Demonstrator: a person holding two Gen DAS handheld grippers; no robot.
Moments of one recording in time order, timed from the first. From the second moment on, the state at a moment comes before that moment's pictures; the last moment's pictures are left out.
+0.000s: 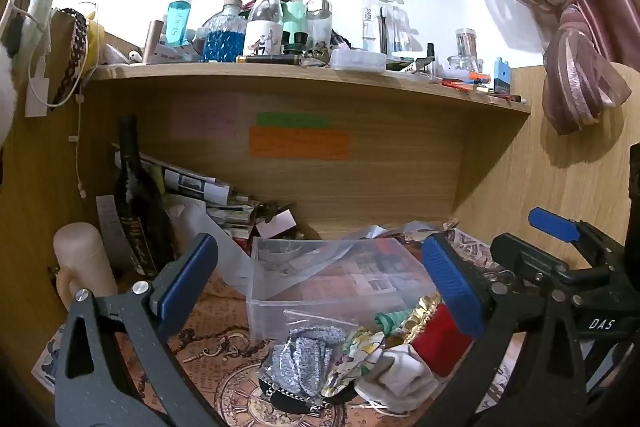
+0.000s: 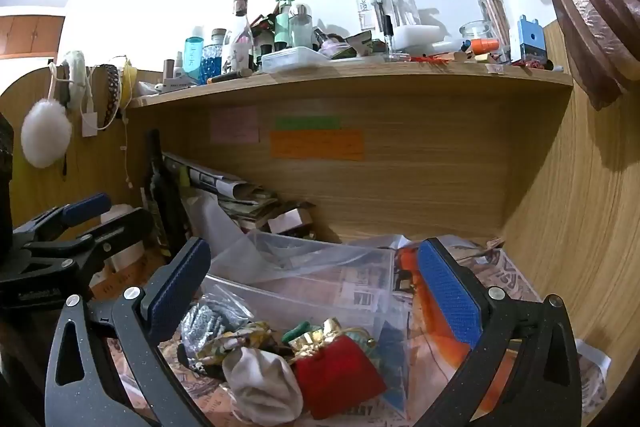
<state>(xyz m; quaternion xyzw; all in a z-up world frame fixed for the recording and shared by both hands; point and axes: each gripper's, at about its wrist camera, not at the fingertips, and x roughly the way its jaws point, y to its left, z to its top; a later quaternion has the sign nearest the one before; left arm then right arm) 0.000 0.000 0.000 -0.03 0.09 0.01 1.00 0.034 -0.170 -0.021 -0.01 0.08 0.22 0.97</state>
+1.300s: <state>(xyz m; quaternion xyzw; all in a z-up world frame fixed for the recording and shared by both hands) 0.005 0.000 -0.003 -0.04 0.10 -0.01 0.99 0.035 -0.168 -0.025 0.01 0.10 0.23 0.97</state>
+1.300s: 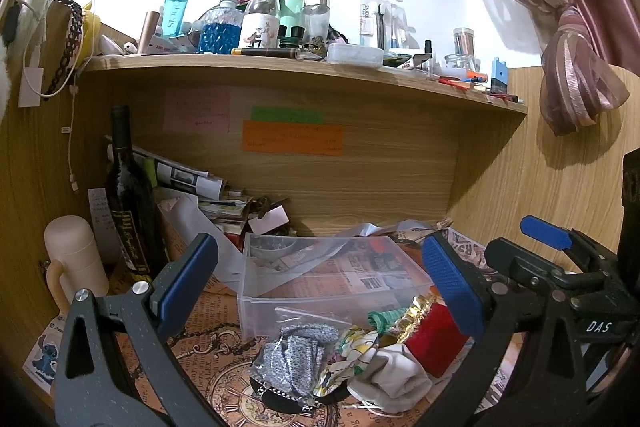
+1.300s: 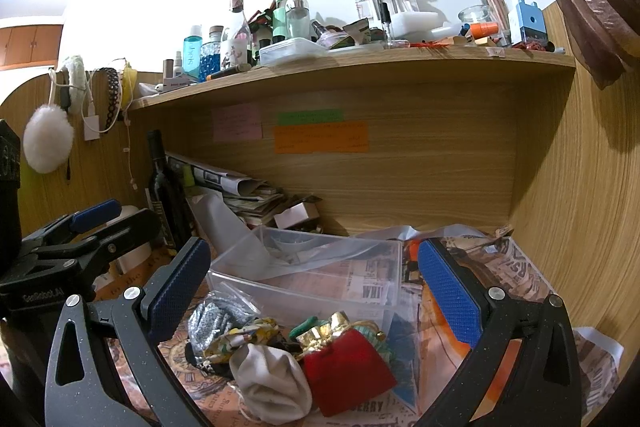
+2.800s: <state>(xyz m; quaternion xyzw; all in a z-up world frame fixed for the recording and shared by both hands) 0.006 -0.006 -0.003 -0.04 0.10 -0.01 0.99 0.033 -0.171 -0.025 0.01 0.10 0.23 0.97</state>
